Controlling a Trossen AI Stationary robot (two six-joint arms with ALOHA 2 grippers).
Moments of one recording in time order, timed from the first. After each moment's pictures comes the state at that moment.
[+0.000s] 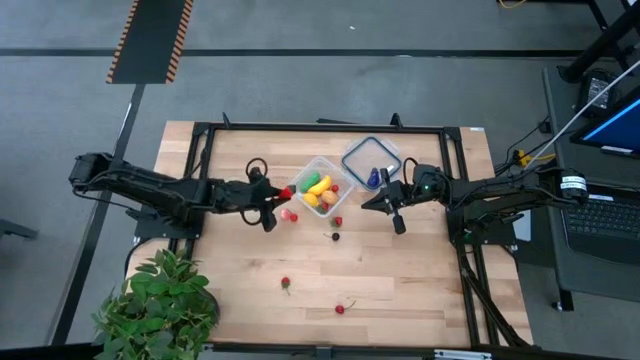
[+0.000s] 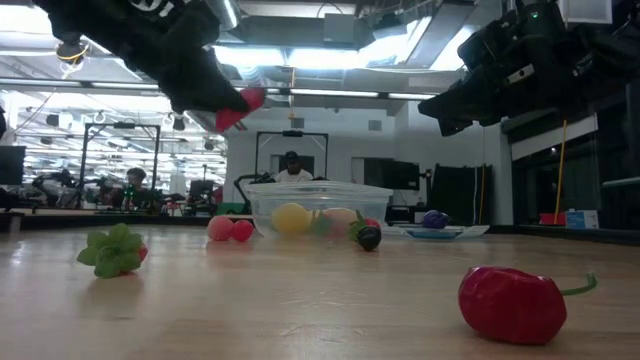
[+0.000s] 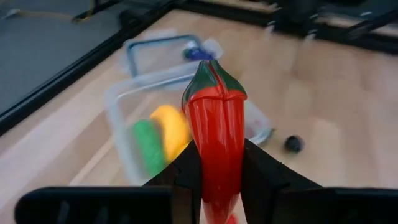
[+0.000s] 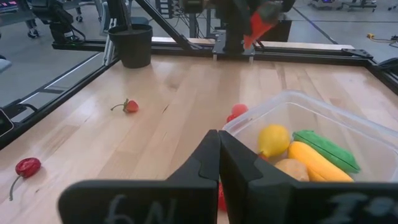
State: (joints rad) left arm -0.07 1.06 0.52 0.07 -0.40 -0.27; right arm -0.21 1.16 0.31 0.62 -0.40 -0.08
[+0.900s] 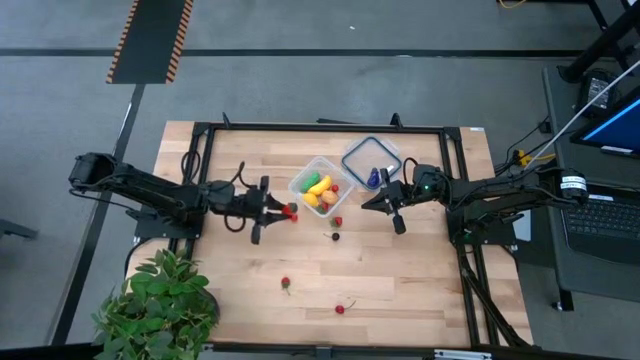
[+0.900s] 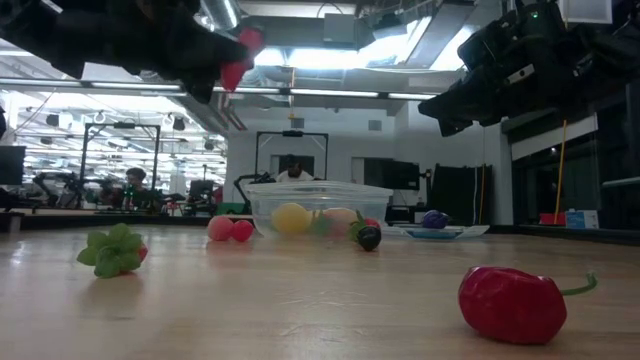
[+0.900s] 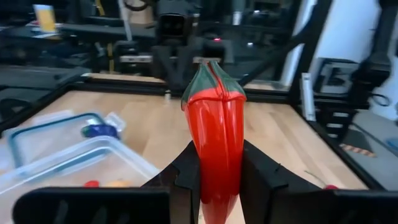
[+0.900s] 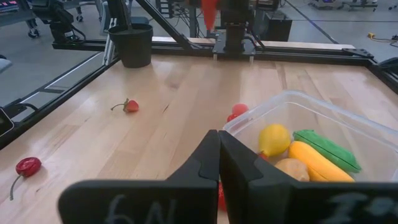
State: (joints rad) left arm -0.07 1.06 0.33 0.64 -0.04 -0.09; right arm -0.21 1.16 0.31 0.62 -0.40 -0.08
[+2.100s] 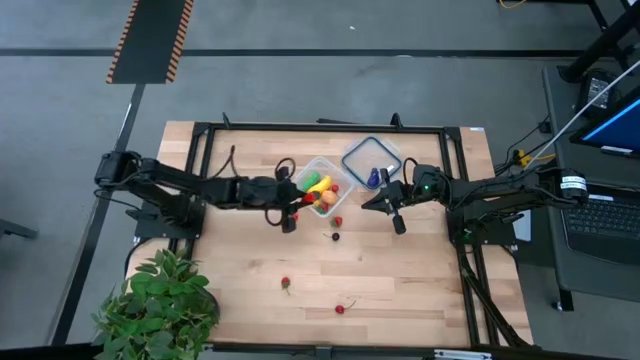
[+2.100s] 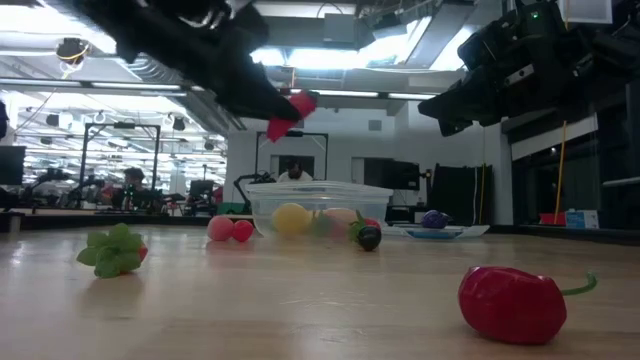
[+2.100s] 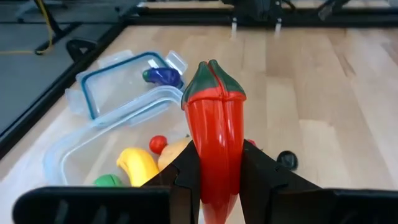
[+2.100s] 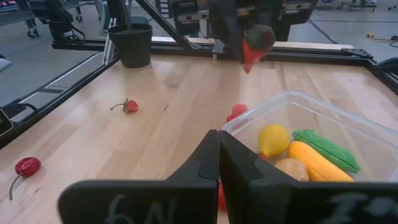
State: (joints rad) left arm 0.01 1.37 0.67 0.25 -0.22 -0.03; right arm -0.21 1.16 0.31 0.62 -0.39 -0.08
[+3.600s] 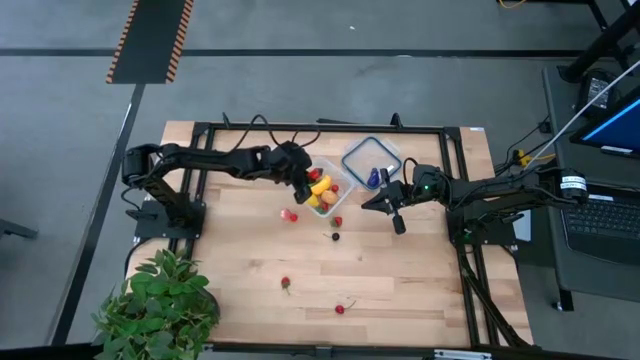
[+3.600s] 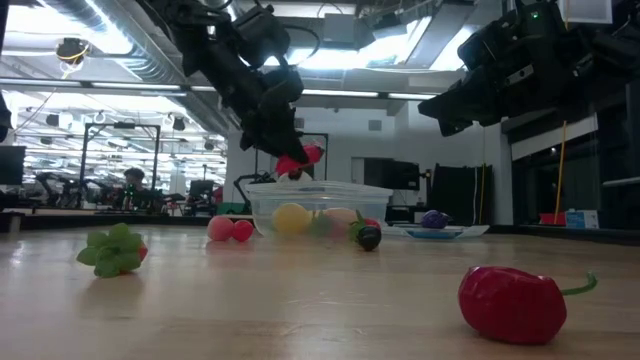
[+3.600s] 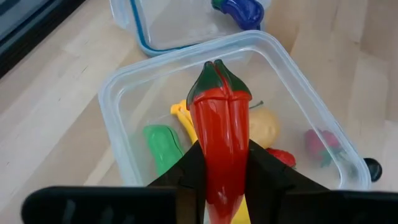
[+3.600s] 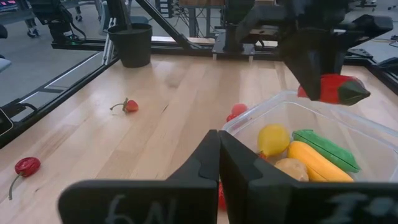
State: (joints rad) left arm 0.30 1.57 0.96 -0.16 -0.01 -0.20; right arm -0.21 1.16 0.31 0.62 -0.39 -0.08
